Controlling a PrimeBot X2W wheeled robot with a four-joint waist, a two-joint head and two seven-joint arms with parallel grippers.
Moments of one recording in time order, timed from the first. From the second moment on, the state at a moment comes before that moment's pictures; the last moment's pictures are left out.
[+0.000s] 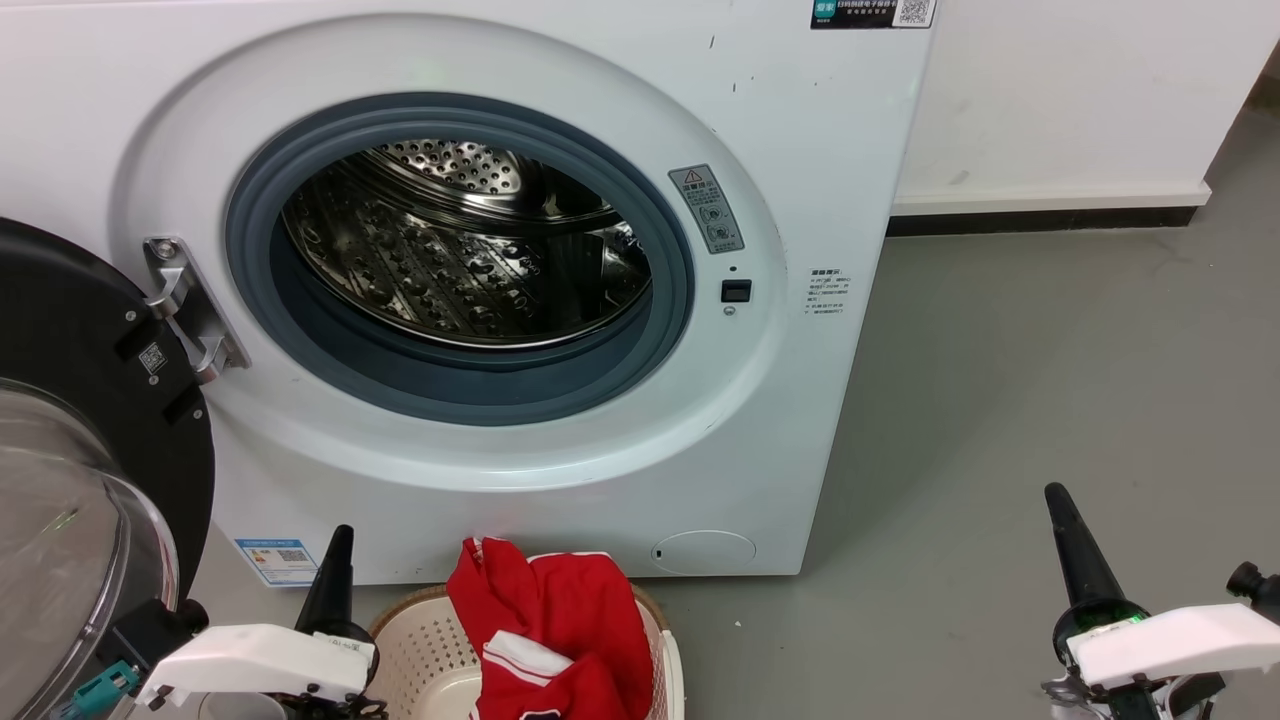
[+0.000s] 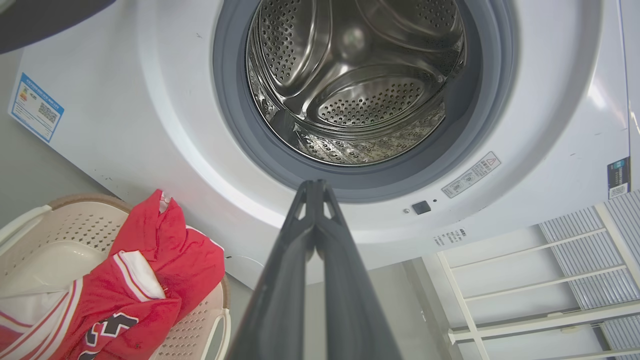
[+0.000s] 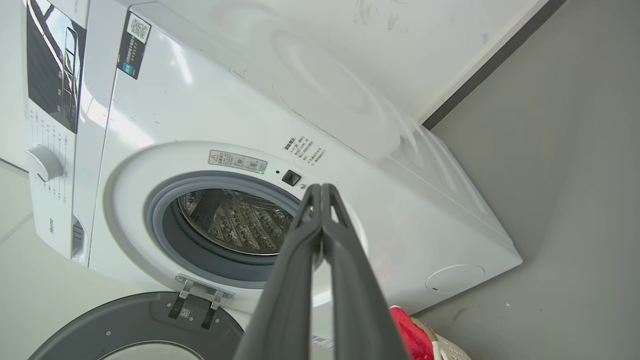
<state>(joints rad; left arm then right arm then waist) -0.02 0.11 0.04 0.18 -1.05 -0.04 0.01 0.00 -0.07 -0.04 0.11 1.03 0.13 0.02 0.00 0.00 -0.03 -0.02</state>
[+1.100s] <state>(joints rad) -0.07 0.08 0.08 0.22 -1.36 -0.09 0.07 -0.05 -0.08 -0.06 0.18 1.36 0.13 0.05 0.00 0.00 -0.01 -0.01</state>
